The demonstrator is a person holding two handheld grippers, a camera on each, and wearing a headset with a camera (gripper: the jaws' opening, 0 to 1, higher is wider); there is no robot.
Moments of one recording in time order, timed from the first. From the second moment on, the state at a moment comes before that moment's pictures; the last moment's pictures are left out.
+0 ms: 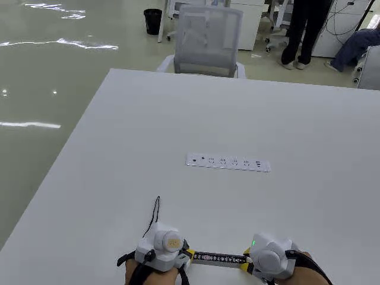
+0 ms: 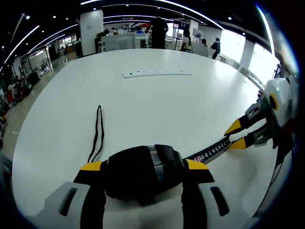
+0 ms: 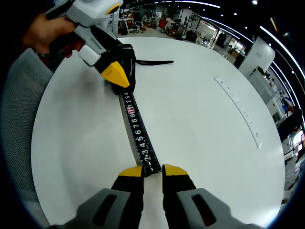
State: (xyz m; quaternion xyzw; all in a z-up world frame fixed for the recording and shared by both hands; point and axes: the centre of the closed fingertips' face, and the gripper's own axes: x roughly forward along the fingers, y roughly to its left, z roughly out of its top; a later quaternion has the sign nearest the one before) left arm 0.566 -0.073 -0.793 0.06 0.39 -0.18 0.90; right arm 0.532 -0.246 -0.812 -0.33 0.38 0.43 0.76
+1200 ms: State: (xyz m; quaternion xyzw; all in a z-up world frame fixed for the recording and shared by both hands) left arm 0.566 -0.073 -0.793 0.06 0.39 -0.18 0.90; right arm 0.535 -0.227 -0.812 -0.32 0.38 0.44 0.75
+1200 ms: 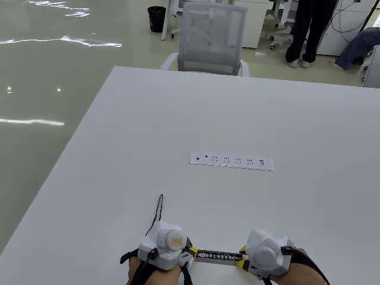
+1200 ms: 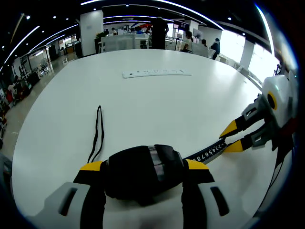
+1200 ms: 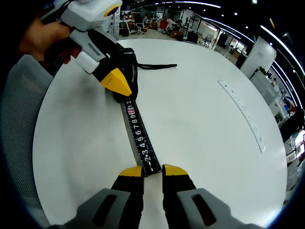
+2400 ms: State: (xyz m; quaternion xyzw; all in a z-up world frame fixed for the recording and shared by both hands) left arm 0.566 -0.073 -0.793 0.06 0.39 -0.18 0.90; right arm 0.537 -0.201 -0.813 -0.32 0.38 0.45 0.74
